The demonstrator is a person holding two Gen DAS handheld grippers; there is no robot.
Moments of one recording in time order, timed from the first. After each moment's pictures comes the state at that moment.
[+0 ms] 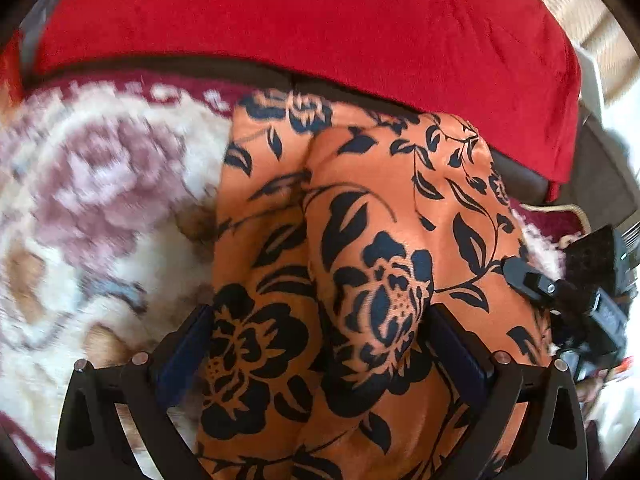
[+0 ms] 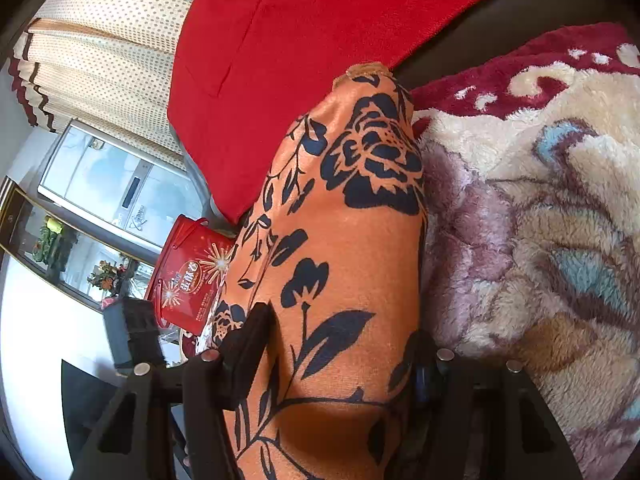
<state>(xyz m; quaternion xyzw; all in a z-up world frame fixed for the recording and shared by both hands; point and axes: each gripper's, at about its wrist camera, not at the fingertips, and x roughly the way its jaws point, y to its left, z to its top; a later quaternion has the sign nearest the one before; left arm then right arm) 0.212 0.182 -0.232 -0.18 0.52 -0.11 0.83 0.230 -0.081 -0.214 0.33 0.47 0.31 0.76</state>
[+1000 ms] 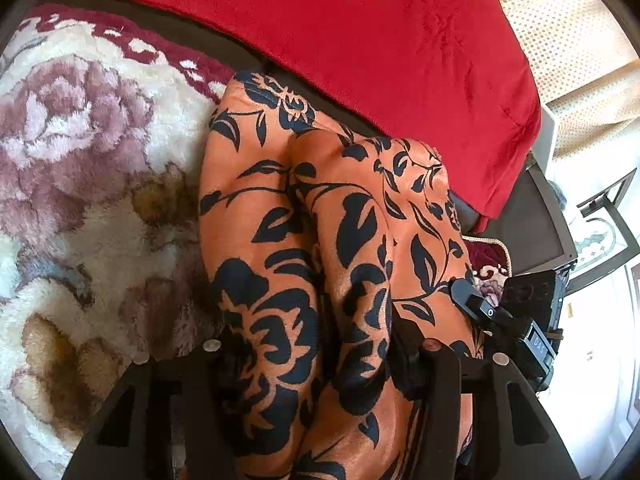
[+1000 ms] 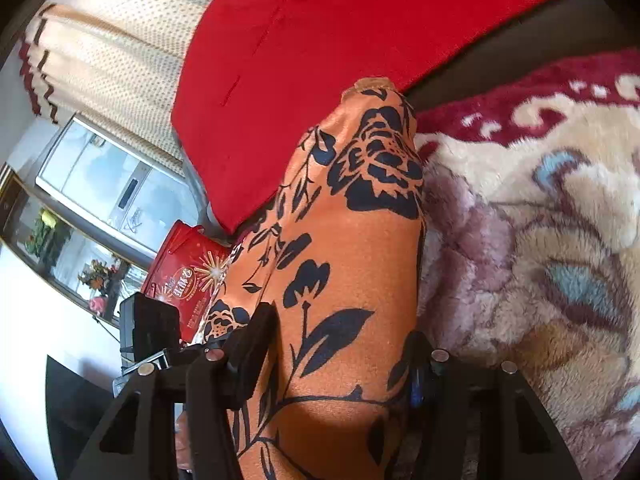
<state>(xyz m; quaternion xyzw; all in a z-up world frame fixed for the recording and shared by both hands) 0.220 0.250 -0.248 -0.31 0.50 -0.20 0.79 0.216 -0.076 -0.199 0.31 0.44 0.29 0.79</state>
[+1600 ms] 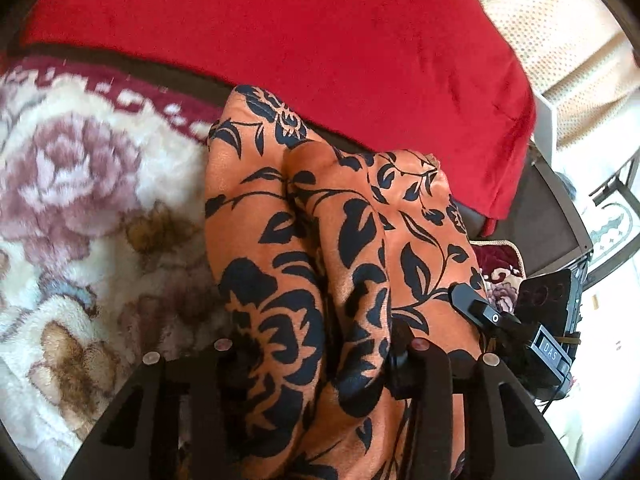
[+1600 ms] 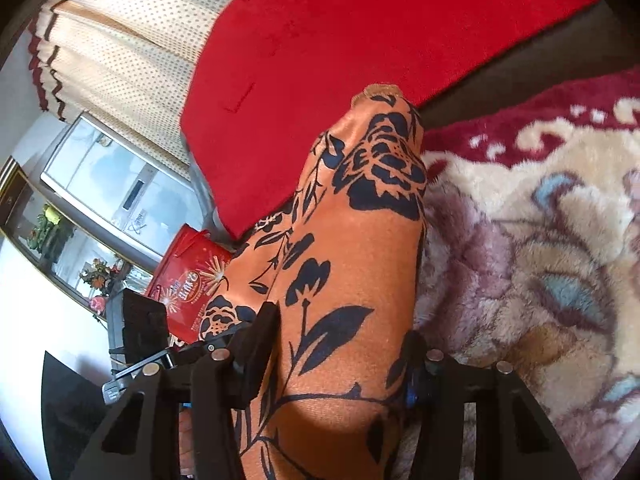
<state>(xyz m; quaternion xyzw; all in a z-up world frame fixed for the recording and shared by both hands) 0.211 0.231 -0.206 -0.26 0.46 -0.17 0.83 0.206 -0.076 -0.182 0.31 0.42 0.29 0.81</state>
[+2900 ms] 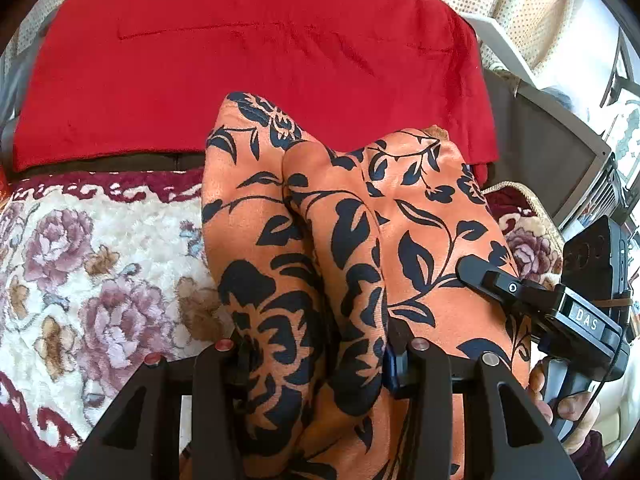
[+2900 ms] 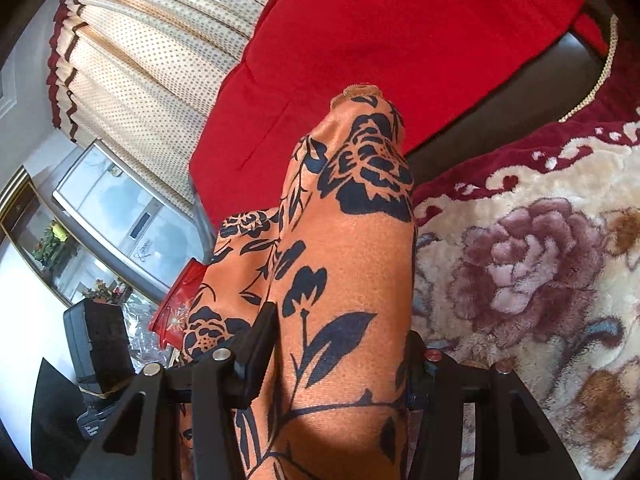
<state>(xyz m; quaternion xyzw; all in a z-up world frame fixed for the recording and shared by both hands) 0.172 0.119 -0.135 -0.10 0.43 -0.13 0.89 0.117 -0.166 -0.159 0.32 0.36 0.25 0.84</state>
